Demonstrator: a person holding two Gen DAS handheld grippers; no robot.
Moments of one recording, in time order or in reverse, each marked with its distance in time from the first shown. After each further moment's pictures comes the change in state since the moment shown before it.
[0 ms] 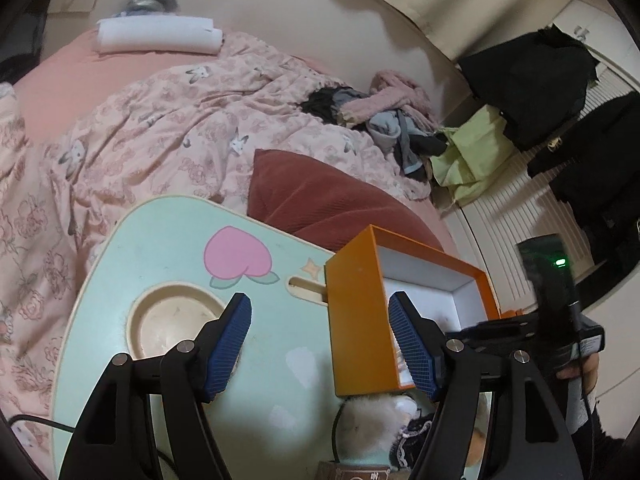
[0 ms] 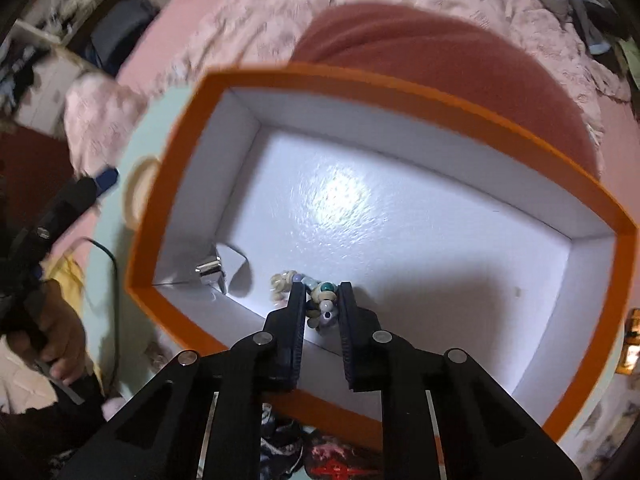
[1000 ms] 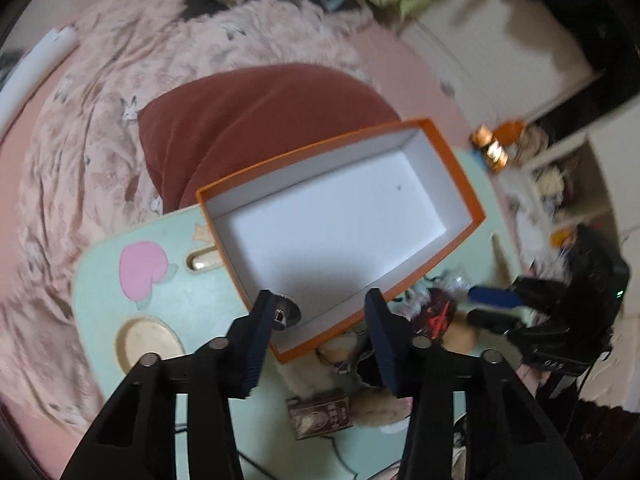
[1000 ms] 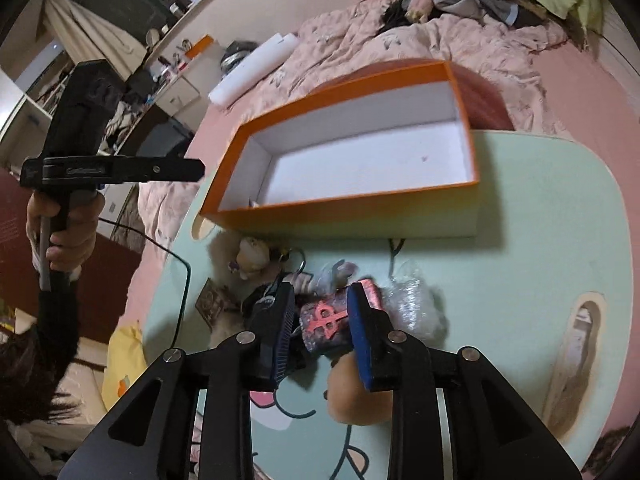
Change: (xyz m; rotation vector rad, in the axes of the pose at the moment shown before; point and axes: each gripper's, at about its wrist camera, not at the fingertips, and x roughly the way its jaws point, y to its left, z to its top) left arm 0.062 -0.143 0.039 0.439 0.563 0.210; right arm -0.078 -0.049 -0.136 0.211 -0.411 0.217
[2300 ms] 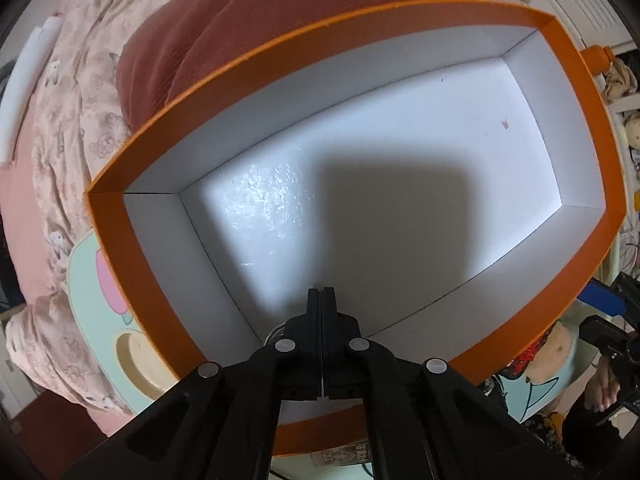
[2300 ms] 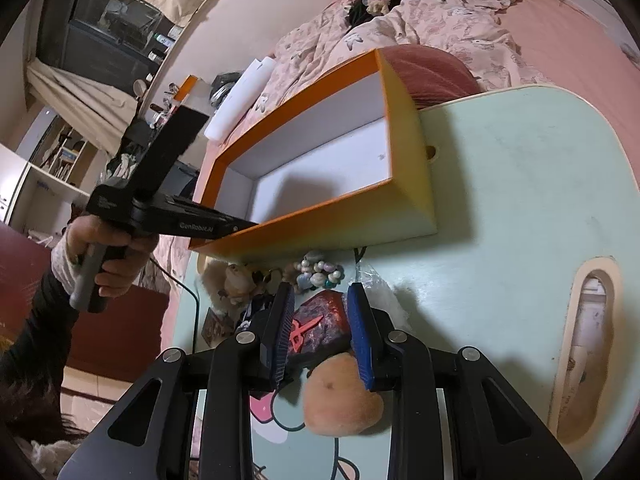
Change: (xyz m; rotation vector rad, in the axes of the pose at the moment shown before) left arm 0.086 -0.004 -0.001 -0.137 0.288 0.265; right arm -0.005 -0.047 -0.011 0.187 -0.049 0.114
